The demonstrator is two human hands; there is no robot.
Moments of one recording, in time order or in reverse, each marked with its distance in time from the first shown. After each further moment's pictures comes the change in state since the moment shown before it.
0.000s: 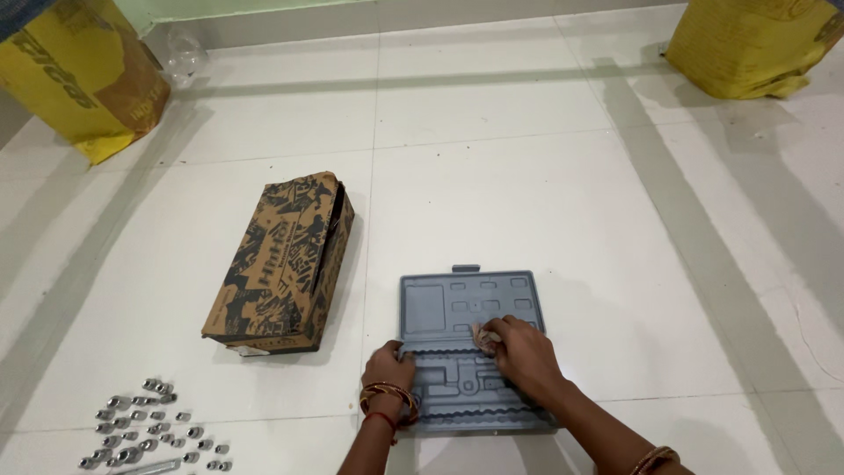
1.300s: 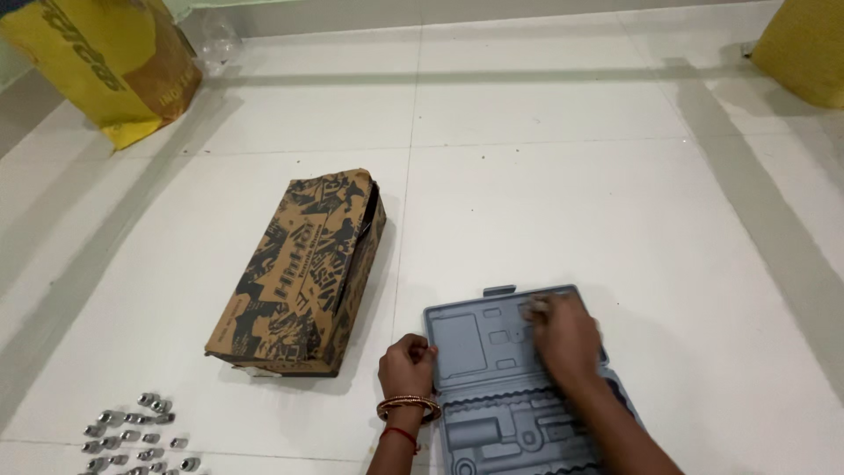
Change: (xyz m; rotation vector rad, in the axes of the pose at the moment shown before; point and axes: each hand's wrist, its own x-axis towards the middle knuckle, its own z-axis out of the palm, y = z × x) left_hand 0.048 0.012 -0.013 -0.424 0.170 0.008; right_hand 0.100 0.005 0.038 -0.072 0.314 0.226
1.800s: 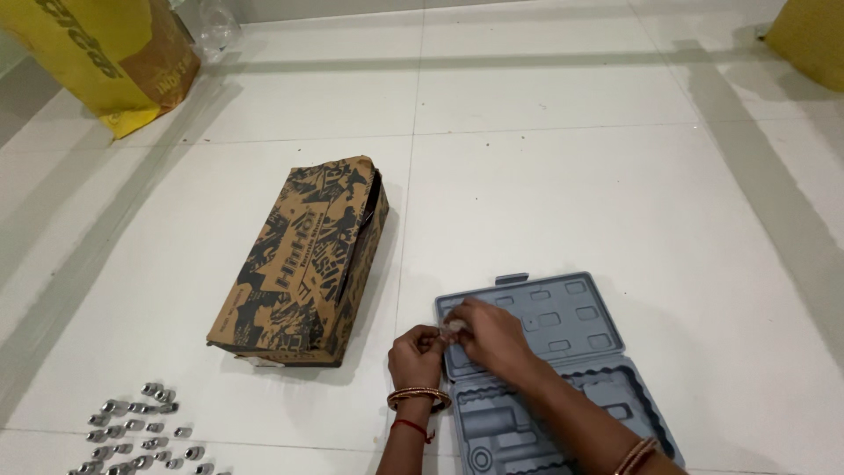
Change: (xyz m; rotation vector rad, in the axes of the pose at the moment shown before) left_hand 0.000 -0.005 0.012 -0.218 -0.023 -0.064; right_hand -0.017 -0.070 0.035 0.175 -0.411 -0.396
